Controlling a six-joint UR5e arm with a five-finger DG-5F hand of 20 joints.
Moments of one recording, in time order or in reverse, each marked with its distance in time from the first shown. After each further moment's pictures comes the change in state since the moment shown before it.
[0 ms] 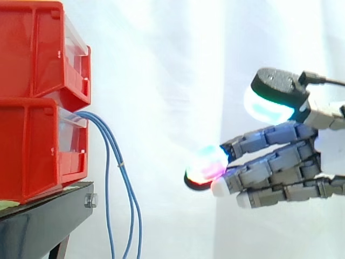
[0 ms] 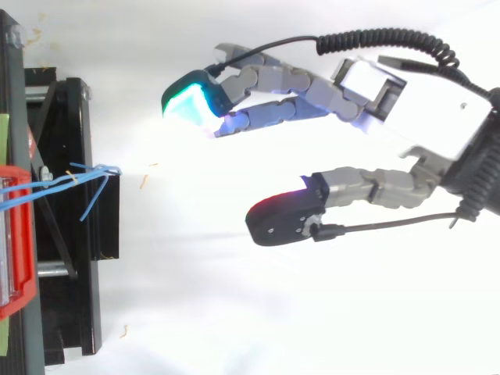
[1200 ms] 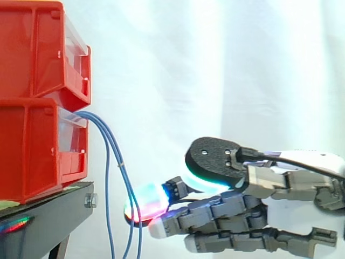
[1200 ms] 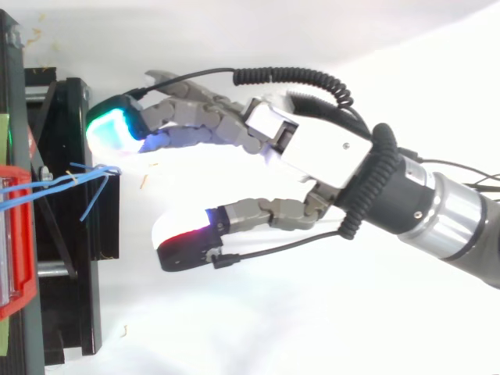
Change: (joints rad) arm 0.003 -0.218 0.156 0.168 0.006 -0.088
